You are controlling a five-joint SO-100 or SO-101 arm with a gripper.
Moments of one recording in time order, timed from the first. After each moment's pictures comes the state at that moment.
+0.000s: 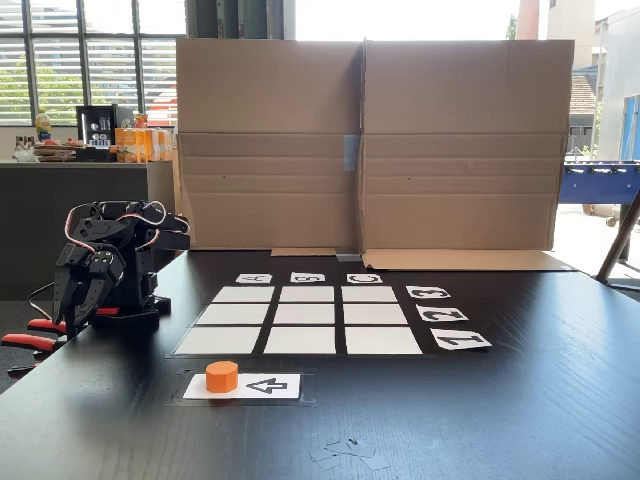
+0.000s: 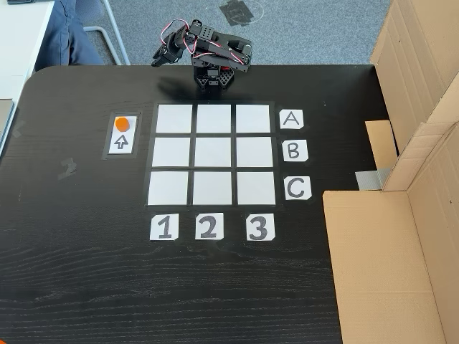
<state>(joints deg) 99.9 190.1 175.1 65.0 -12.0</state>
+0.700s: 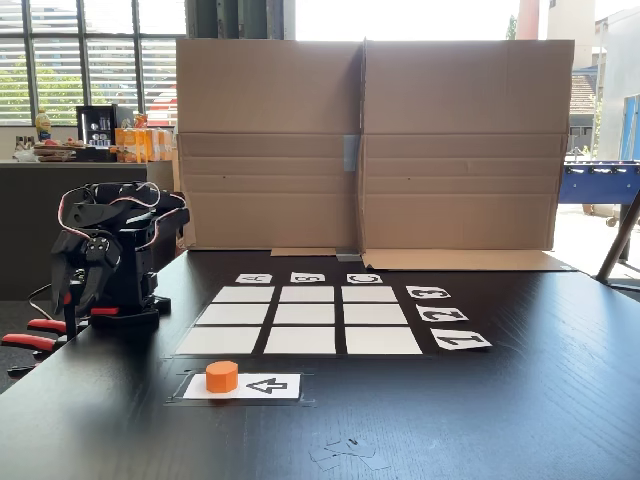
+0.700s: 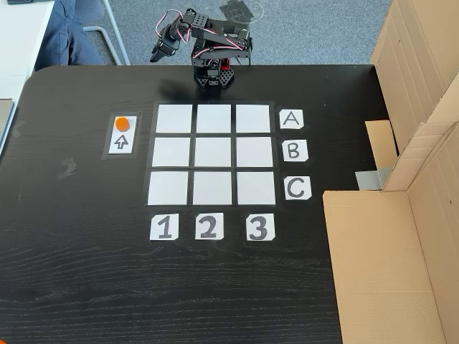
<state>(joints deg) 99.9 164.3 157.1 64.1 -12.0</state>
